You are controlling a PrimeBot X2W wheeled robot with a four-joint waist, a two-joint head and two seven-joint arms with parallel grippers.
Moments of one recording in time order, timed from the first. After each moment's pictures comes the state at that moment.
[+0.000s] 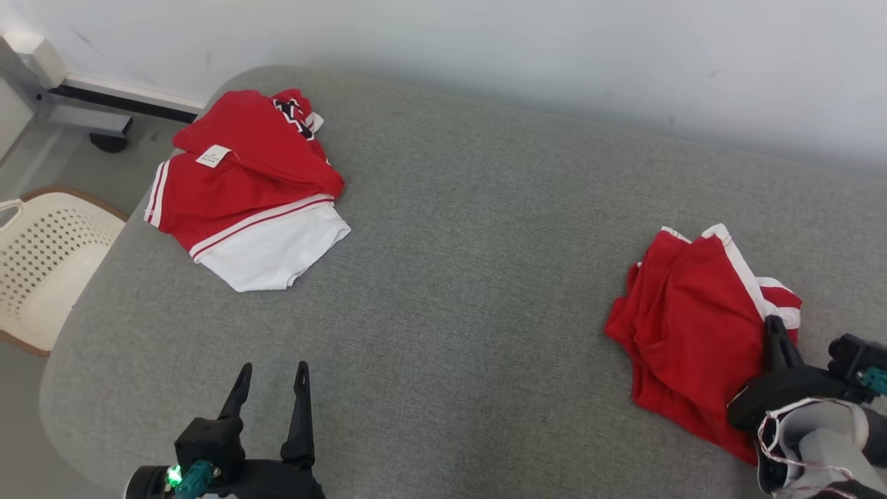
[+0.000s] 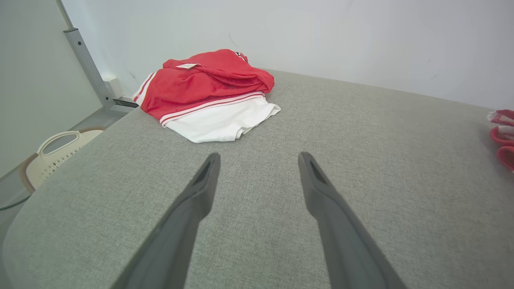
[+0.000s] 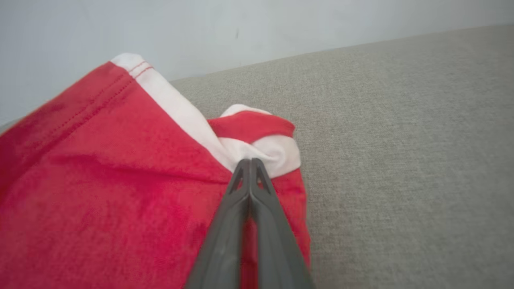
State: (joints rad) left arm -0.14 0.22 -0.34 0.20 -0.40 0.17 -0.17; right arm -0.46 -0.19 -0.17 0.89 0.31 0.13 -0.26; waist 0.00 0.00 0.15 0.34
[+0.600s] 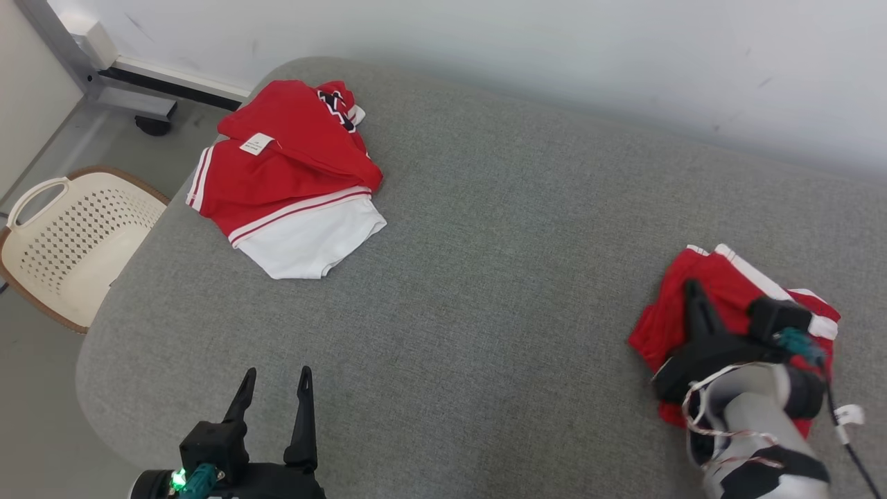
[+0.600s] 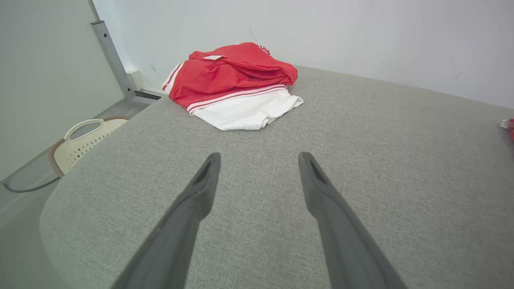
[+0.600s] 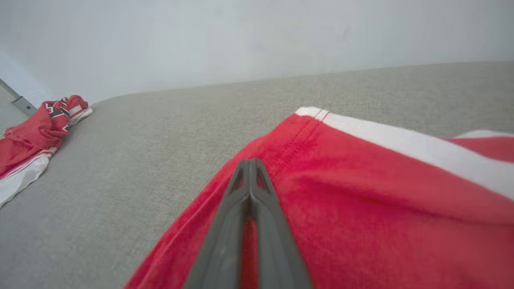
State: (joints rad) left arm -0.15 0.22 -0.36 0.23 -0.41 0.17 -0.18; right arm -0.57 -0.07 -0.10 0.93 0.21 0.13 -0.26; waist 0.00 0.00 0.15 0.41
